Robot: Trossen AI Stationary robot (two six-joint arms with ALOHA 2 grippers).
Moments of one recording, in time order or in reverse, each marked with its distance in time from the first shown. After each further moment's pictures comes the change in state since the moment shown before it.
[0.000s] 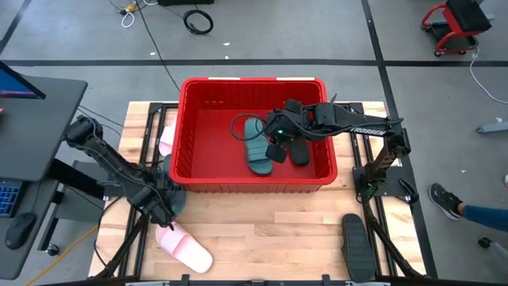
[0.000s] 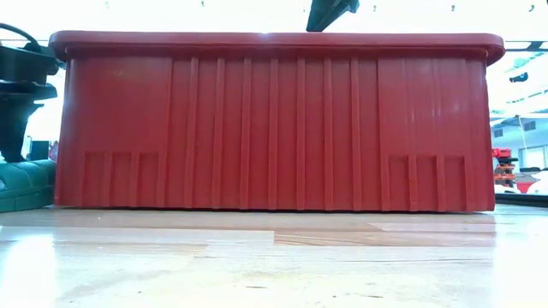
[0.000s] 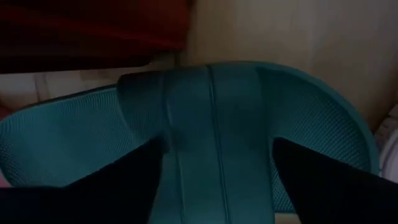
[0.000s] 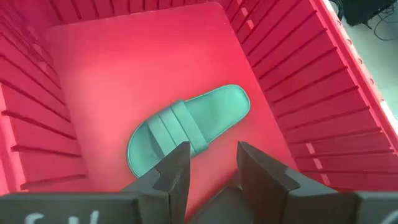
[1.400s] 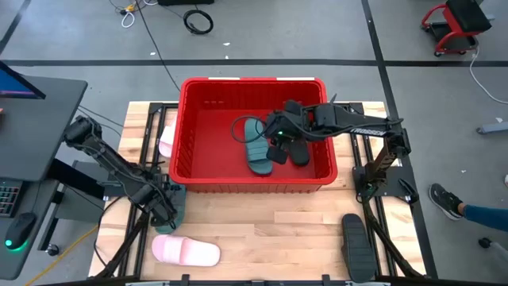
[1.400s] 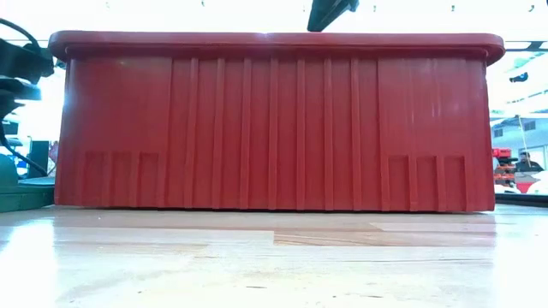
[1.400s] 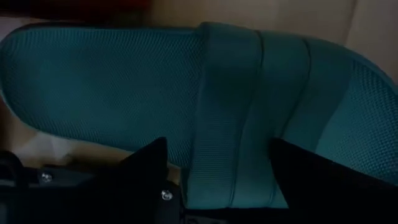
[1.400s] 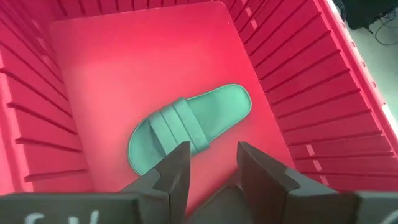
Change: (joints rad) left arm 0.047 -0.003 0.051 -0.053 0.183 -0.061; right arm 0.007 0.000 0.000 -0.006 0.000 -0.018
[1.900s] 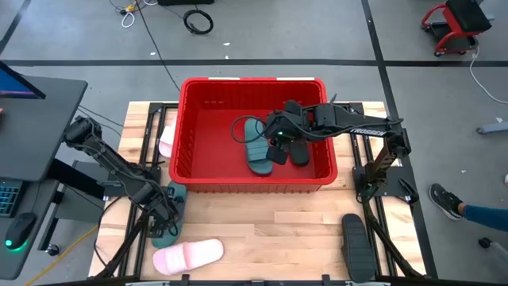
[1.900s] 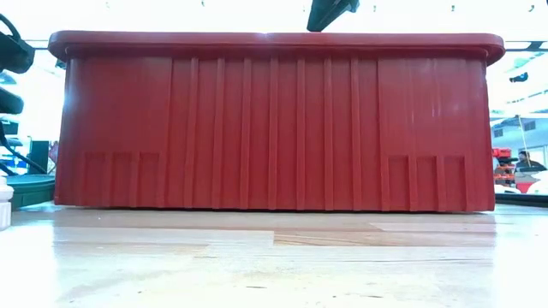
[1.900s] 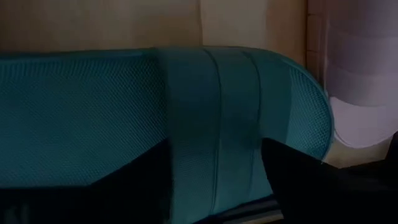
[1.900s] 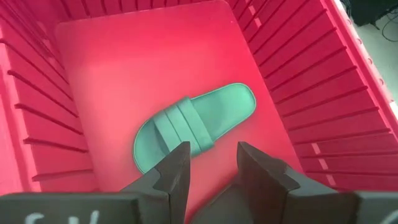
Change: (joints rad) left arm 0.005 0.000 -0.001 0.209 0.267 0.128; right arm 0.000 0.000 0.000 0.000 -0.016 0.016
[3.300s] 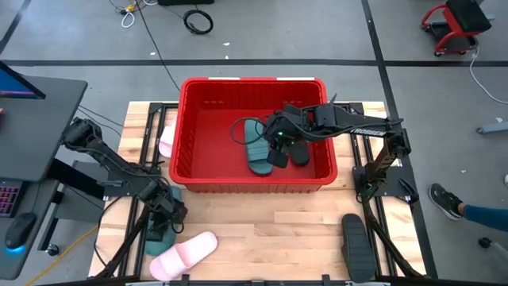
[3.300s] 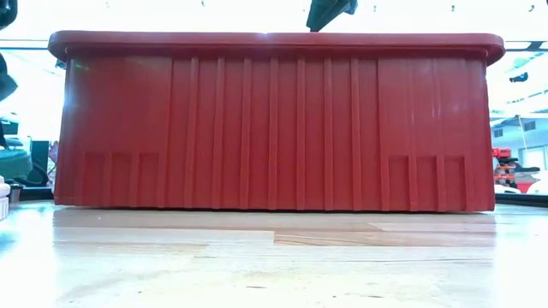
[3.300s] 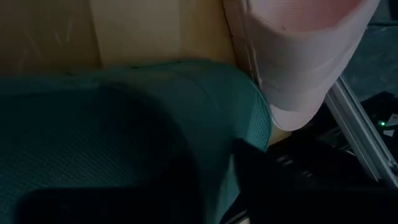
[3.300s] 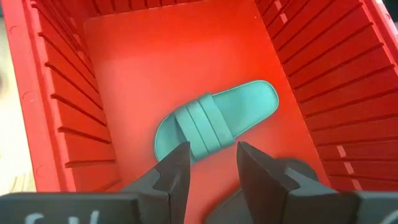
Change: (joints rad) left arm 0.080 0.002 -0.143 0.295 0.360 -0.022; right arm 0.006 0.000 0.000 0.000 -0.089 -0.007
